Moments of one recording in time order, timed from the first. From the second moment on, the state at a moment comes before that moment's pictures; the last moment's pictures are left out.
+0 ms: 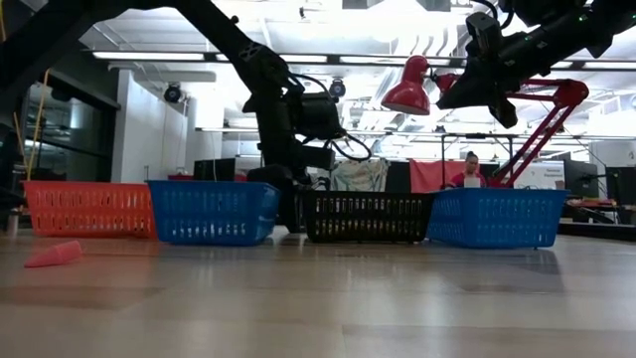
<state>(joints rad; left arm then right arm) 0.40 2.12 1.44 -0.70 0.04 0.61 -0.38 0.78 0.54 -0.18 -0.05 0.58</state>
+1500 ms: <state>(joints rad) 0.46 1.36 1.01 -0.22 0.34 -0.05 -0.38 0.78 0.54 -0.18 -0.03 0.56</state>
